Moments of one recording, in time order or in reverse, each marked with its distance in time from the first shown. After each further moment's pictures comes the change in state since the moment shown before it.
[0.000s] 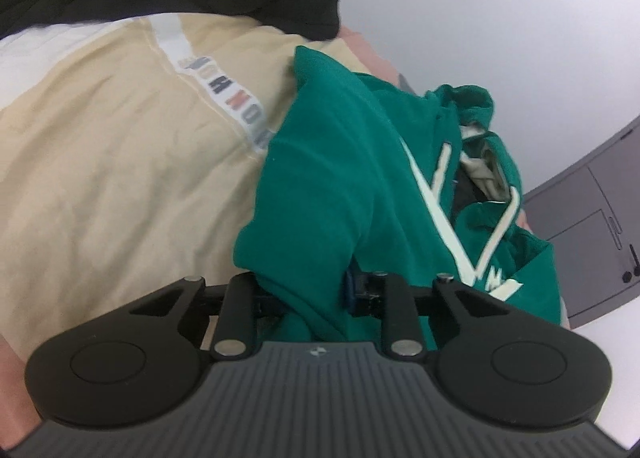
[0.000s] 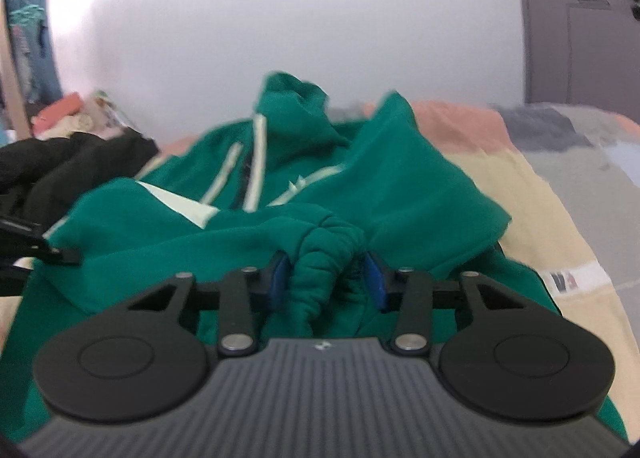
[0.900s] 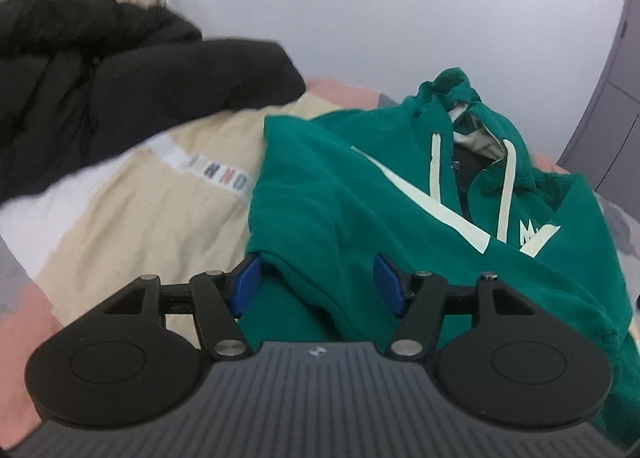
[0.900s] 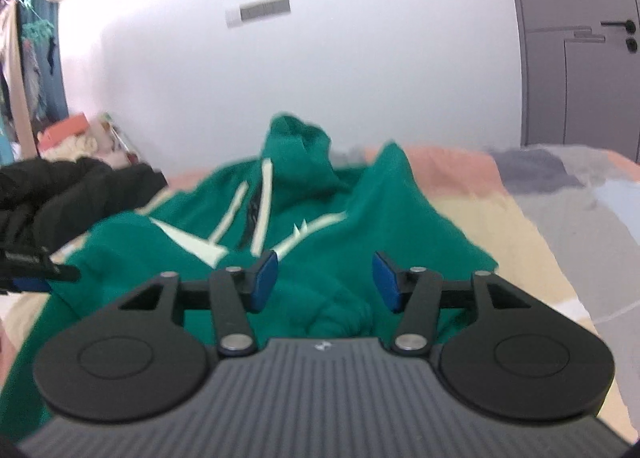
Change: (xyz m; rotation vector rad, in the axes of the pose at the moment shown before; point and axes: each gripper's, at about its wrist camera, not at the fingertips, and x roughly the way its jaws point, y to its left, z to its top) left arm -0.049 -0.079 -0.049 0.412 -0.203 0.237; right arm -0.027 0.005 0.013 -0.020 -0.113 -0.013
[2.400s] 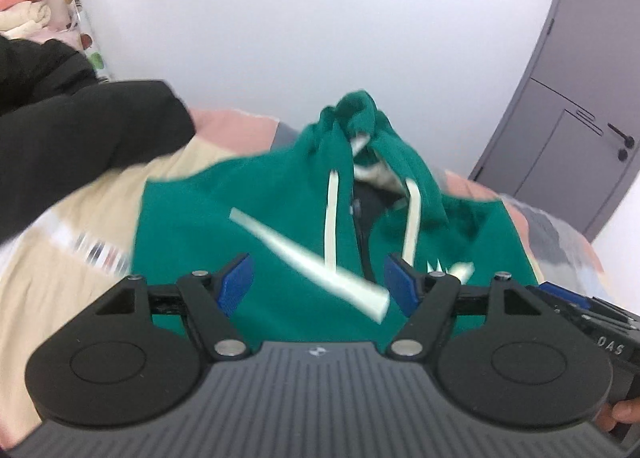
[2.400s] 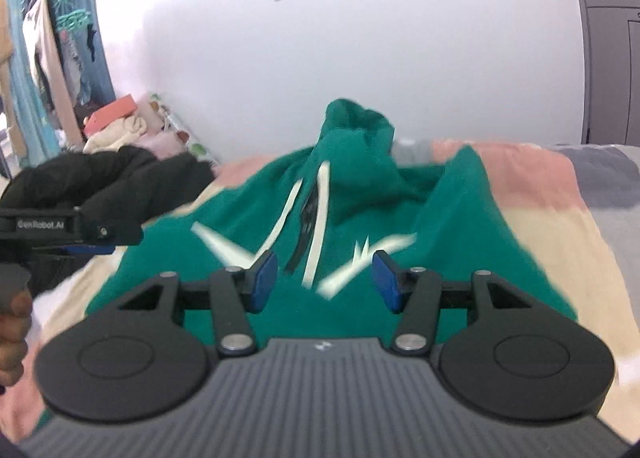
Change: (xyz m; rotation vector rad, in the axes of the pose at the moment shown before) left arm 0.030 -0.047 0.076 0.062 0.003 -0.269; right arm 0.063 0.008 0.055 -0.002 0.124 0.178
